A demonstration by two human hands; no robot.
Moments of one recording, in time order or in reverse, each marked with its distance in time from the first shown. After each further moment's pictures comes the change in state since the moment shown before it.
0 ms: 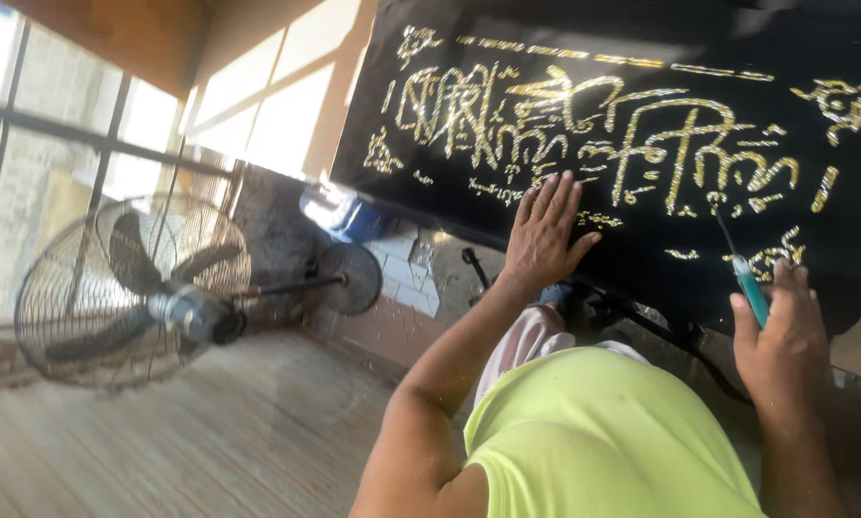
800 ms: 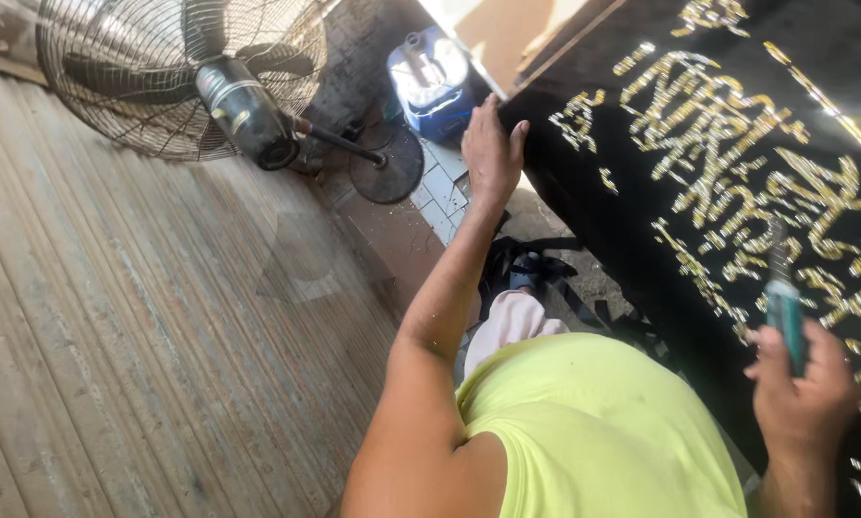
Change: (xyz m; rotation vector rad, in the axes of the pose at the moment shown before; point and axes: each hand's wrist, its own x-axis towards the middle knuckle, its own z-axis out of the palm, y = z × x) left_hand -0.055 -0.313 -0.032 -0.171 0.579 -0.965; right_hand 0.161 -0.182 0.041 0.592 -0.430 0.035
